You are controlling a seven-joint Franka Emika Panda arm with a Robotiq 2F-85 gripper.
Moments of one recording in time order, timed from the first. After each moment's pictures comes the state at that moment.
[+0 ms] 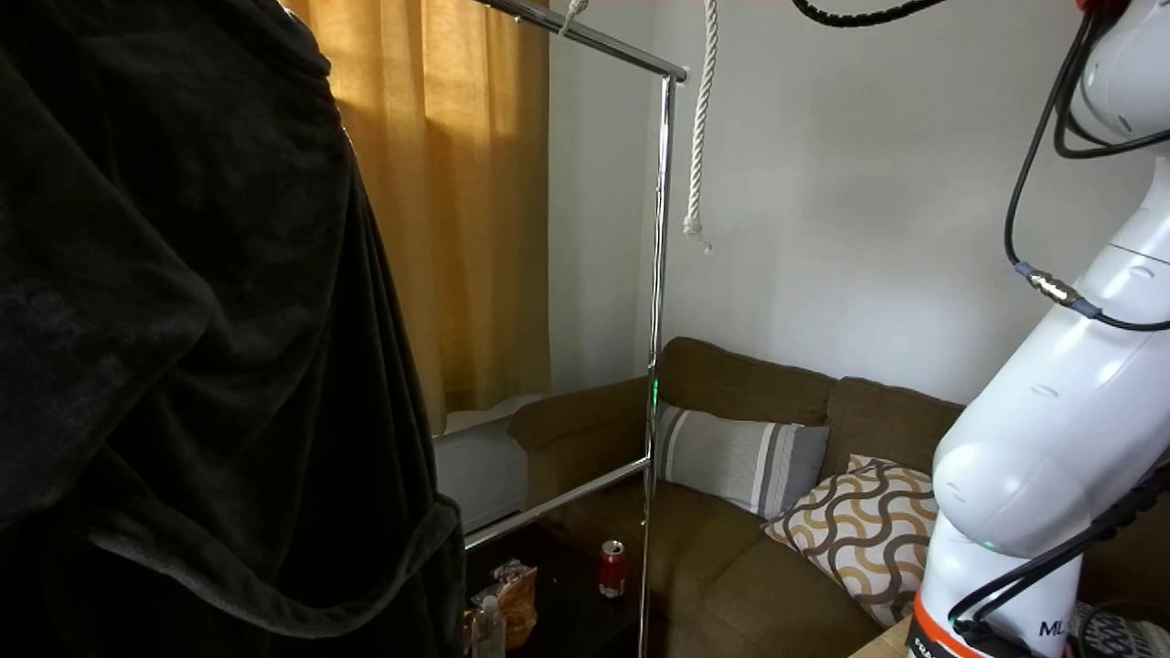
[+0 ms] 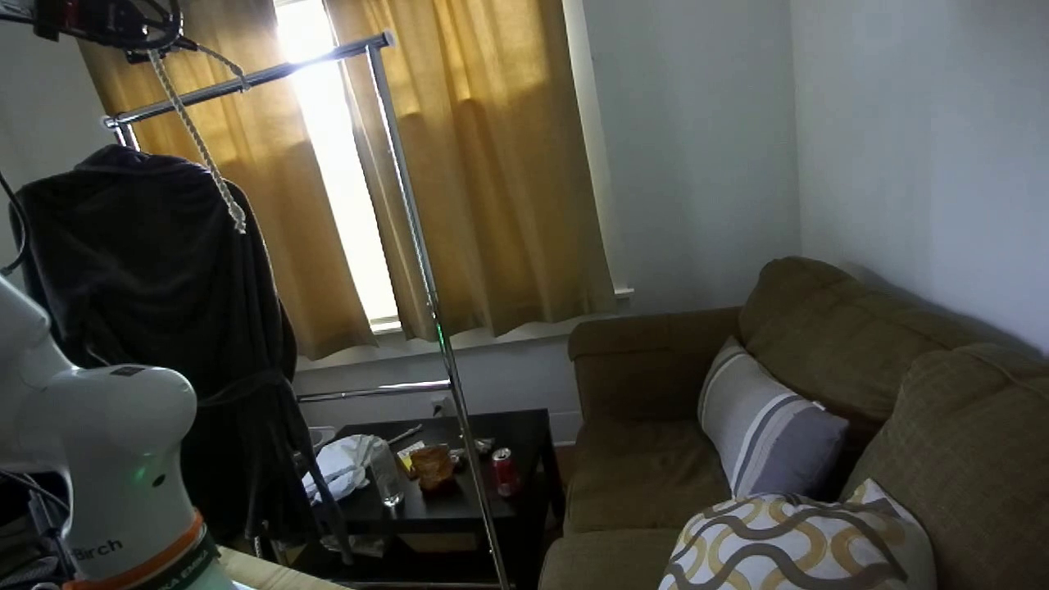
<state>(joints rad) 0.26 -0.42 0.51 -1.36 -0.91 1.55 -0.22</state>
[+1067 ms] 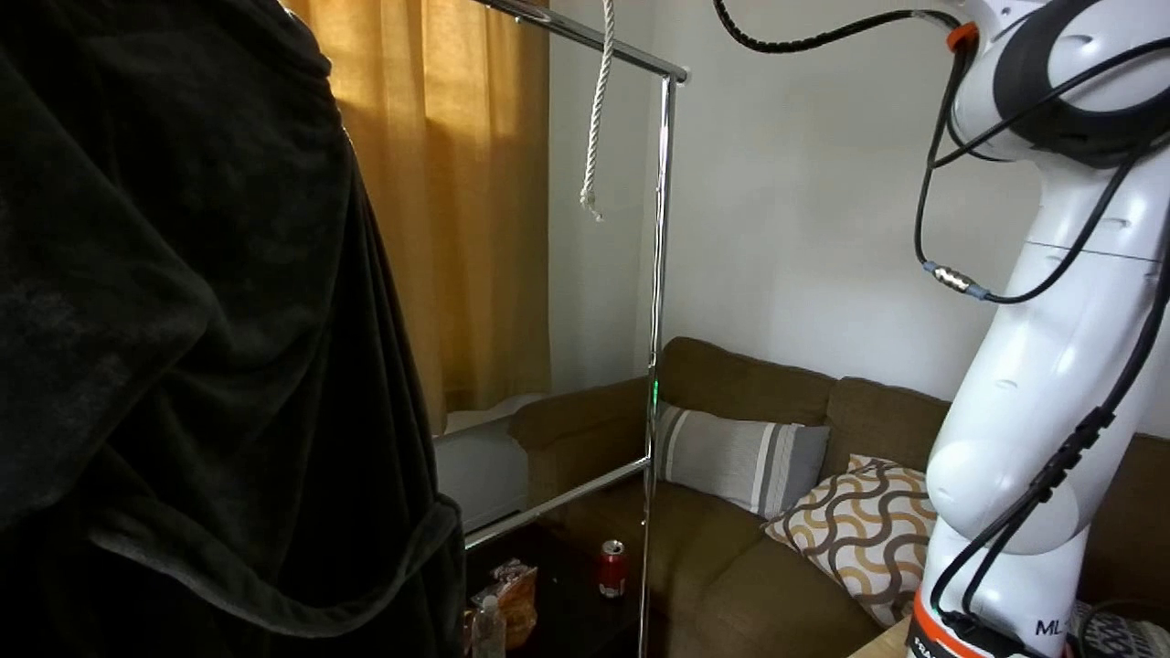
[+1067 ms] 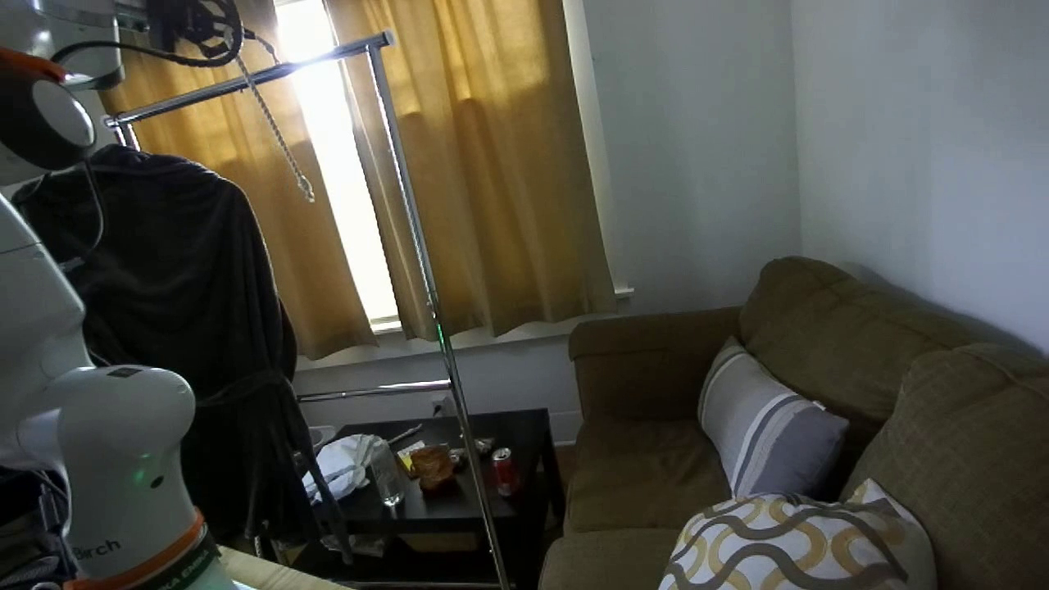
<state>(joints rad) 0.22 -0.17 0.44 -1.22 -1.05 2.04 -0.16</state>
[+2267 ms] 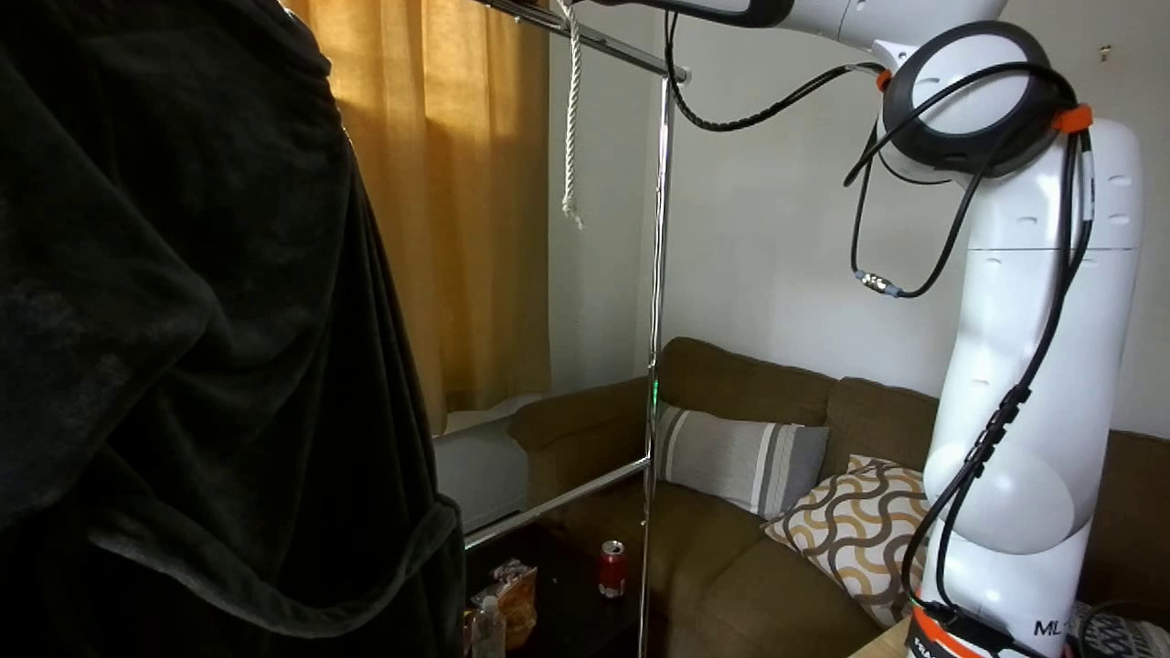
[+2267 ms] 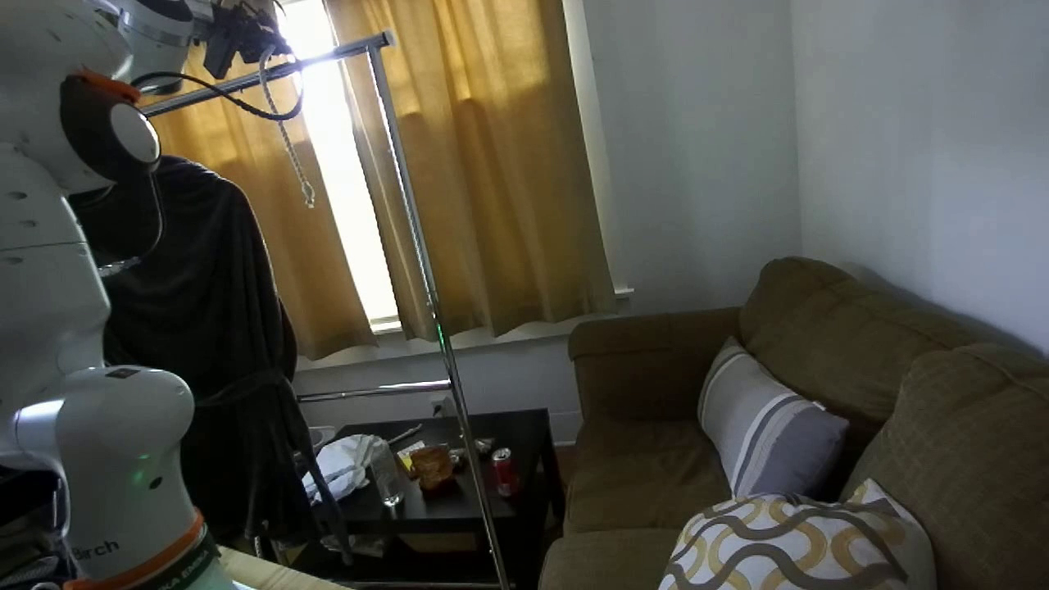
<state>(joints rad) 0.20 0.03 0.36 -1.05 -0.88 2.23 0.24</state>
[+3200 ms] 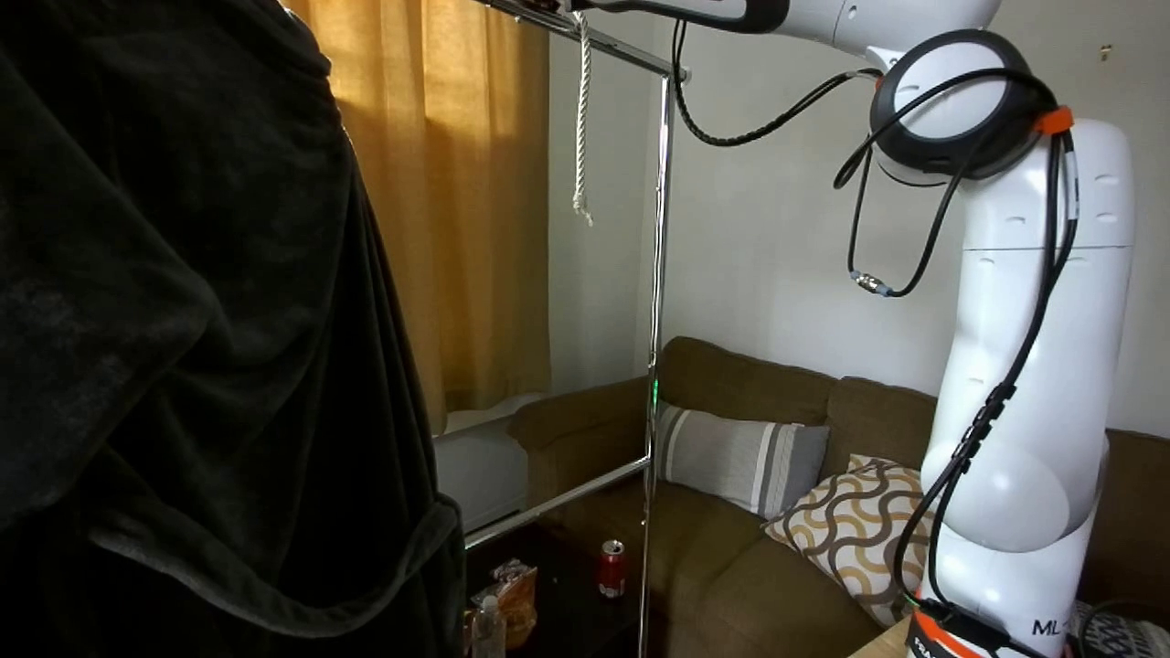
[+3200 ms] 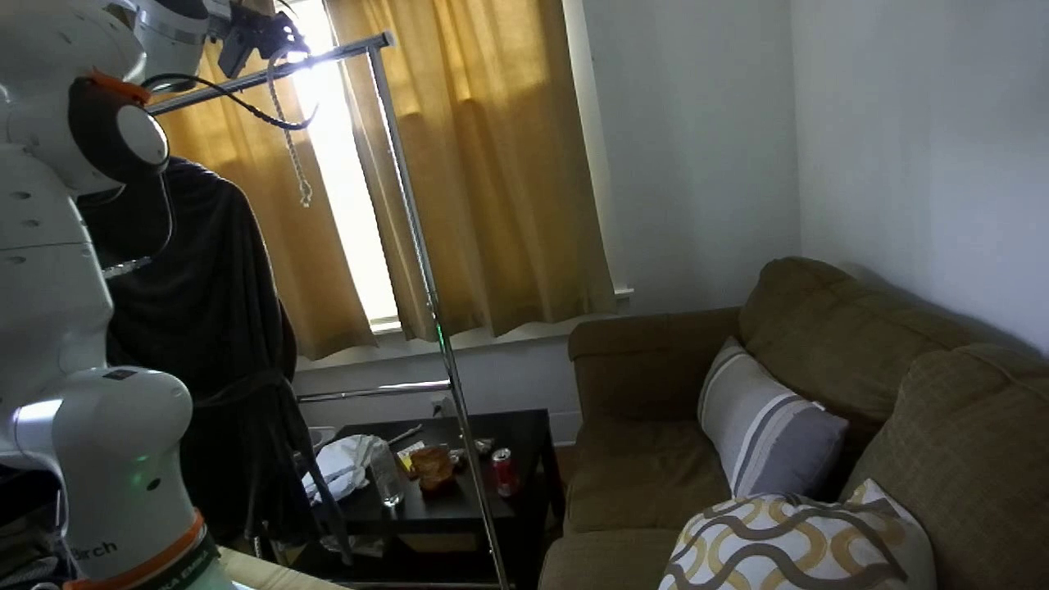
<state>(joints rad) 0.17 0.05 0.33 -1.02 -0.85 2.20 0.38</state>
